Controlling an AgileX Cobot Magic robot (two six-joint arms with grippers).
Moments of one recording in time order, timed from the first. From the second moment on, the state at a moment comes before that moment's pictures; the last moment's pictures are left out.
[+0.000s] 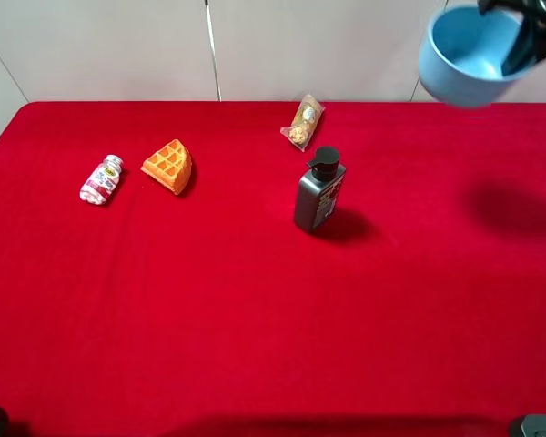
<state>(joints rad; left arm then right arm) -0.13 0.00 -0.49 -0.05 1.07 0.13 0.09 1.65 -1.46 0.06 1.10 0.09</state>
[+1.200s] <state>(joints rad) -0.13 0.00 -0.49 -0.05 1.07 0.13 0.68 1.79 -1.62 0.08 1.17 0.20</state>
